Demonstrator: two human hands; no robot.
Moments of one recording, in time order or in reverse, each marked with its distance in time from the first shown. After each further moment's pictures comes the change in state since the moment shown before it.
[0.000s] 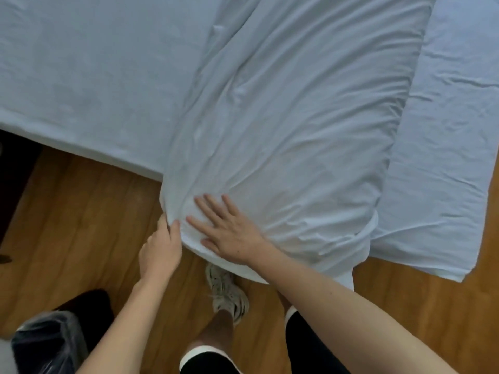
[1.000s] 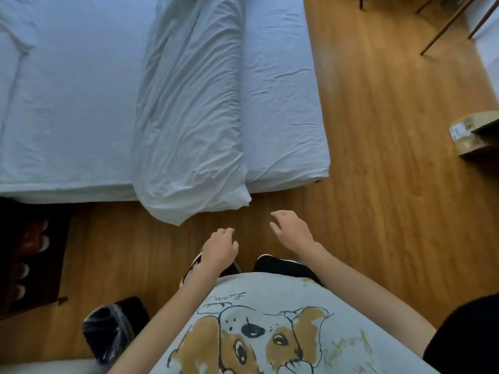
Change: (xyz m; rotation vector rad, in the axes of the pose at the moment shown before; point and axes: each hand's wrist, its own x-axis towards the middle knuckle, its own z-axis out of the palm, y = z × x) left_hand -0.409 0.103 0.021 0.494 -0.250 0.651; right_hand -0.473 -0.104 -0.081 0.686 0.269 0.938
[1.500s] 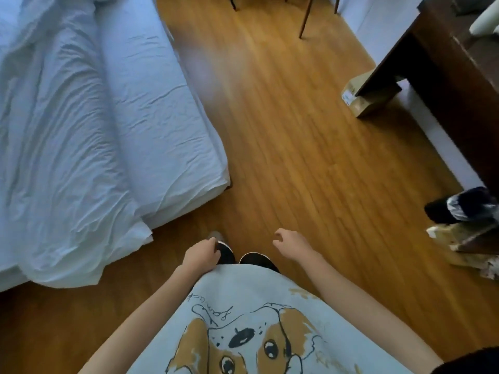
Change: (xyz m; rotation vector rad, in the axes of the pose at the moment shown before) left_hand 0.034 0.281 0.081 0.329 -0.225 0.224; right_hand -0.138 0.286 -0.111 0.237 -0.155 0.512
